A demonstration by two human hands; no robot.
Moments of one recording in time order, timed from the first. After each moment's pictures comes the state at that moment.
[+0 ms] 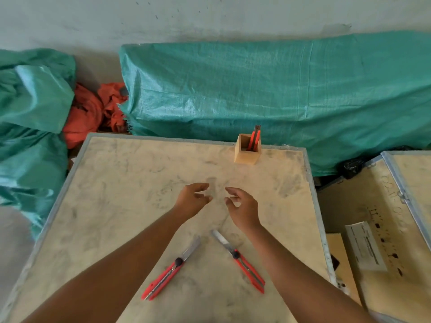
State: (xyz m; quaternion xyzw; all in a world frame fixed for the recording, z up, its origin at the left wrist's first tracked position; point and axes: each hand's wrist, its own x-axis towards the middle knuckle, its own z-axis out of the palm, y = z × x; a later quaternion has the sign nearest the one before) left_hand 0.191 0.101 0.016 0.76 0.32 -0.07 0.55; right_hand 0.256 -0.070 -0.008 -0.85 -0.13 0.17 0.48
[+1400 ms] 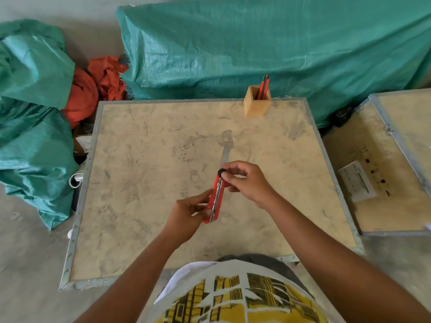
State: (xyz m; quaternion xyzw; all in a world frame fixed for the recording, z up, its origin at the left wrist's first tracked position) left_hand -0.087 0.104 0.057 0.72 0.22 -0.05 0.65; right_hand 0.062 -0.042 0.073 -0.74 -0.06 0.33 0.58
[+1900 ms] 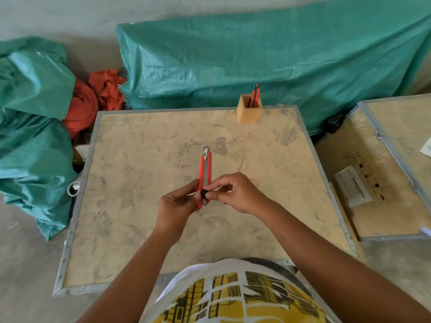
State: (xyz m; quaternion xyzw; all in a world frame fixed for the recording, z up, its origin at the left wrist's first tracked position) left_hand -0.071 0.091 0.080 0.55 0.26 0.08 0.79; right_hand 0.049 -0.056 0.104 -0.78 -0.24 0.33 0.47
